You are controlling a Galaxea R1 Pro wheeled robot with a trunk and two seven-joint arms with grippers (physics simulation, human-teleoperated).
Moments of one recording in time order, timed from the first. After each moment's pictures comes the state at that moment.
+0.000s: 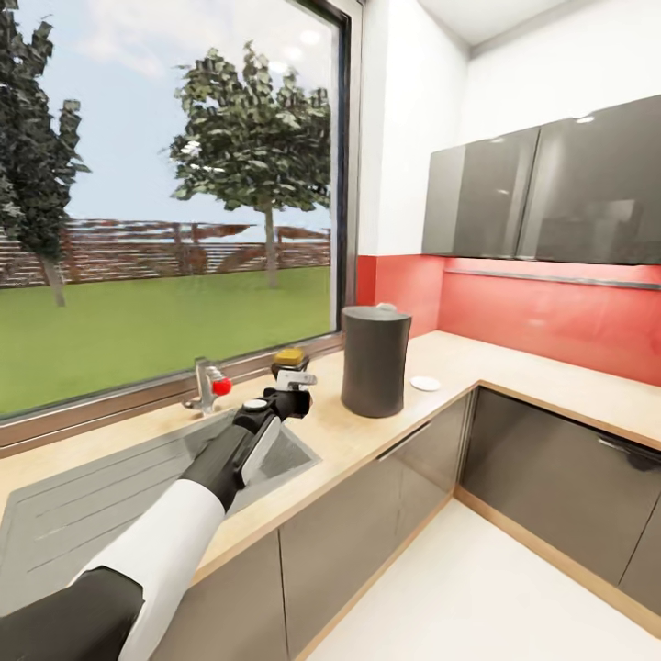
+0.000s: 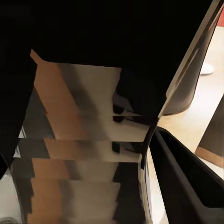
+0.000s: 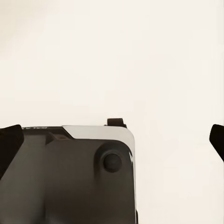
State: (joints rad) left arm -0.91 -0.13 -0.30 -0.76 0.20 0.40 0.08; right arm -0.13 0.01 -0.09 -0.12 0.07 -0.06 -0.03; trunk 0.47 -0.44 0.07
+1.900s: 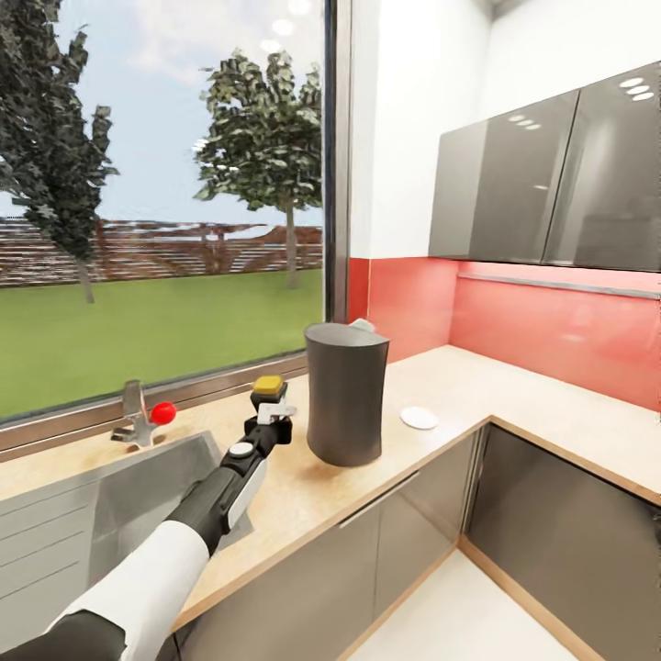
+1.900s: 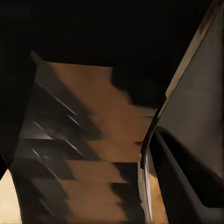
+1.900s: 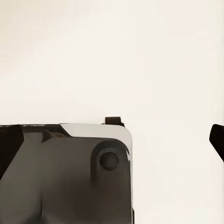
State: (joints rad) left arm -0.79 -0.08 -0.29 -0.71 0.20 0.17 0.15; right arm -0.13 0.00 -0.09 -0.11 0.08 -0.06 -0.03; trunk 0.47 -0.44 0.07
